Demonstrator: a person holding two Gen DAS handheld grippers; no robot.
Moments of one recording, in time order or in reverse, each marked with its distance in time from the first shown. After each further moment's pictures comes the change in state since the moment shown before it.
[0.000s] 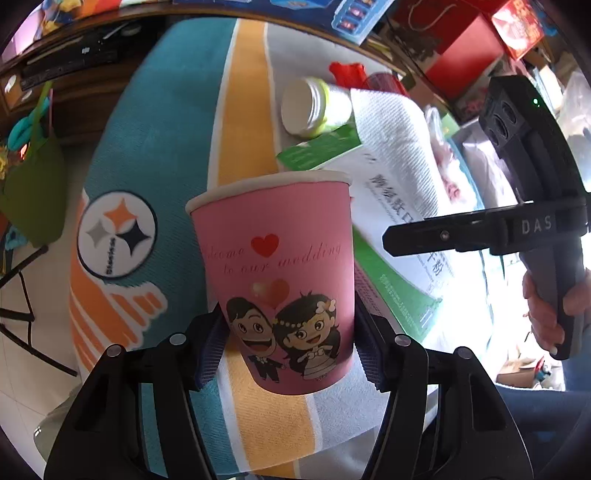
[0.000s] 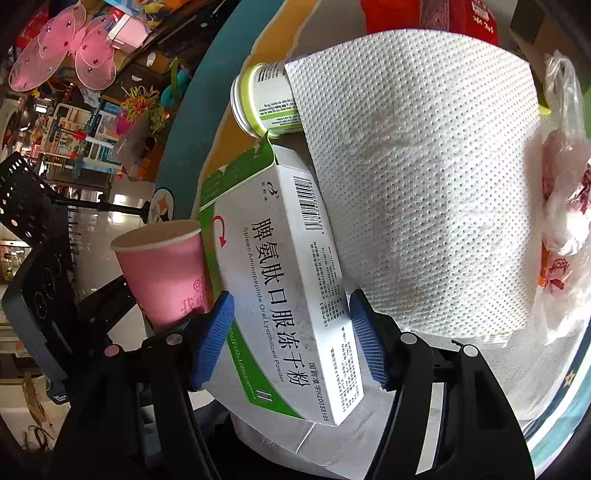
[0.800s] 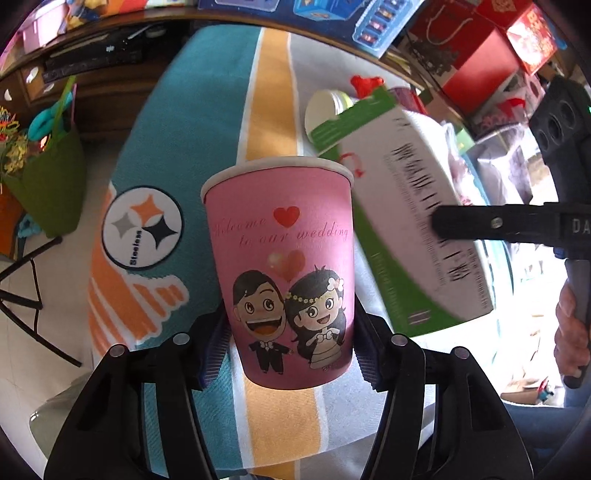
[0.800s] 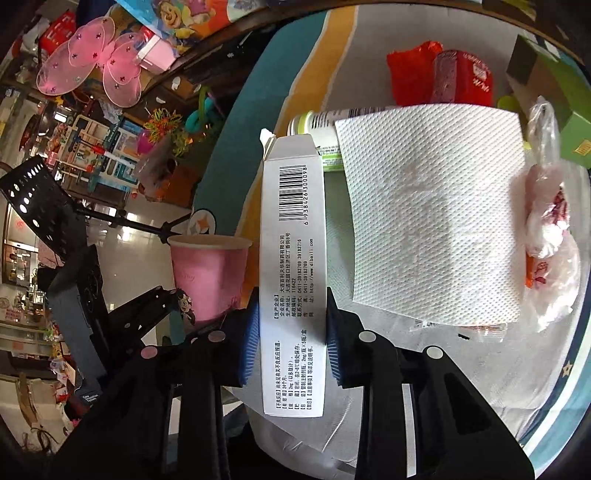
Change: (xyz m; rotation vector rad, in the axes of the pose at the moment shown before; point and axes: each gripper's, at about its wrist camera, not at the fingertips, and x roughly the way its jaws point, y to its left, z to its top) left arm -0.013 0.001 -0.004 -0.052 -0.055 0.054; right arm -0.056 0.019 -0.019 -0.044 -0.185 0.035
